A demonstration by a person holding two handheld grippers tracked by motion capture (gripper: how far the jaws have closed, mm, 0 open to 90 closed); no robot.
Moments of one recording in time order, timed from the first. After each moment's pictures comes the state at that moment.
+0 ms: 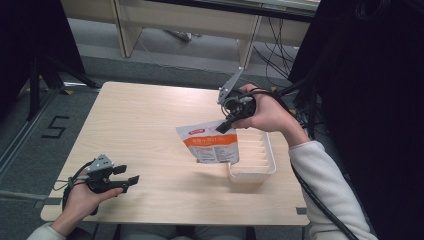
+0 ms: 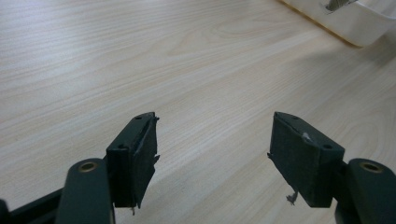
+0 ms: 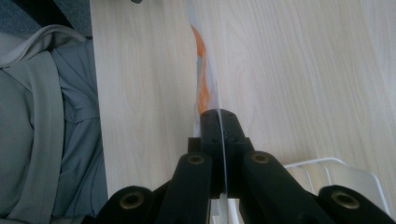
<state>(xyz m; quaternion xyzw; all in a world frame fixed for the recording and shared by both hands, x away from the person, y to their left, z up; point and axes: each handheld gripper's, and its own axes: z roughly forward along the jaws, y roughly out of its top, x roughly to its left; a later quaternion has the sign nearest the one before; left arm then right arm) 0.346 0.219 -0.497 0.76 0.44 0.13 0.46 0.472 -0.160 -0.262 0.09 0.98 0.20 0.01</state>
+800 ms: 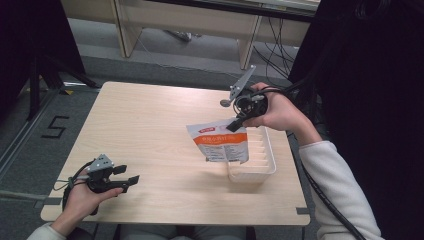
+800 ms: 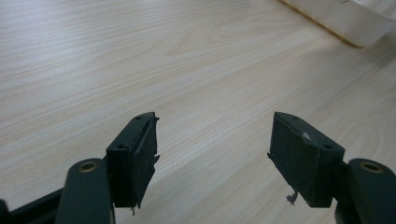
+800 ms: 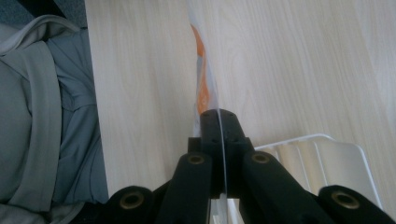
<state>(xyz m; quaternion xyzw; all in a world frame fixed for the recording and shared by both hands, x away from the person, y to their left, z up) 0.347 0.219 -0.497 0.76 0.44 0.13 0.46 0.473 -0.184 -0.254 0.10 0.98 0.19 0.02</state>
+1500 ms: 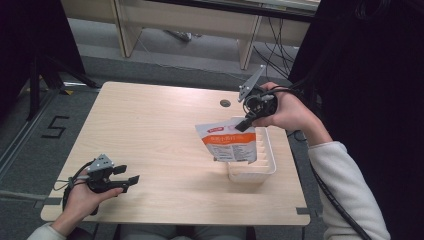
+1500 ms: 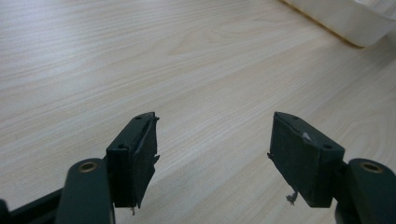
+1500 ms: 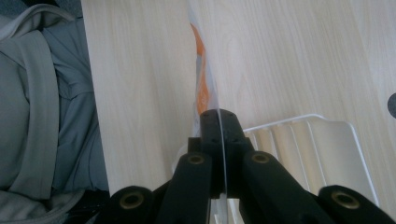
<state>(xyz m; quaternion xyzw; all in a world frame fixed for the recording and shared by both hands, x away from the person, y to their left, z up) 0.347 0.219 -0.497 0.76 0.44 0.13 0.46 0.471 -0.203 -0.249 0.11 0.98 0.19 0.01</state>
